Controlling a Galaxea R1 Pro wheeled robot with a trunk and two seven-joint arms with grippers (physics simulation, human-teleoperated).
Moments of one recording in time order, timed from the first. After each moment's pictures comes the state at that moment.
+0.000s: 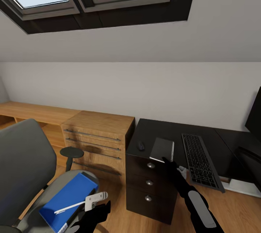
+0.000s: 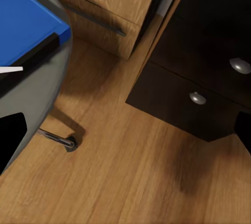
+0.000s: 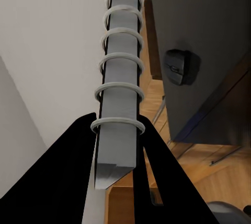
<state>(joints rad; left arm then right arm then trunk) 0.08 -0.10 -0.25 -1.59 0.36 0.56 0.42 -0.31 0.04 -0.08 -1.05 -1.32 0.29 0.19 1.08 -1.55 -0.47</state>
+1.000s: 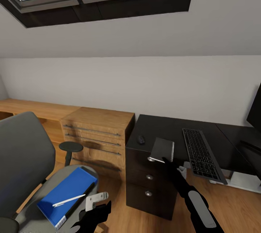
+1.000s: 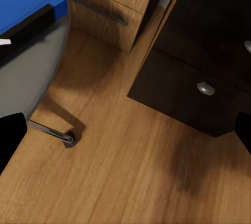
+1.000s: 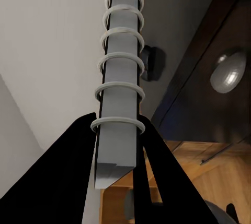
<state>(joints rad) 0.08 -0.10 -0.26 -1.59 0.36 0.56 0.42 -0.31 0.04 -0.08 -1.05 -1.31 0.29 0.19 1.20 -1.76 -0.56</state>
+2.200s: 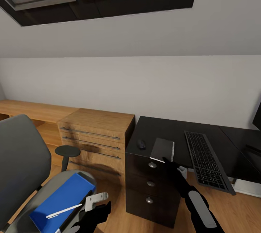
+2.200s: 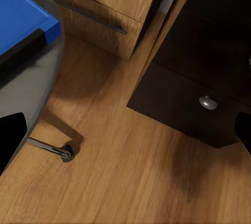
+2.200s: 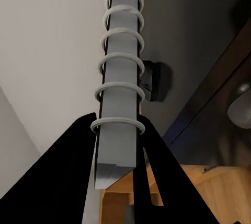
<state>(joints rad) 0.08 -0.09 -0.26 -1.59 0.36 0.56 0.42 -0.31 0.04 -0.08 -1.05 -1.32 0.29 0.19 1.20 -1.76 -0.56</state>
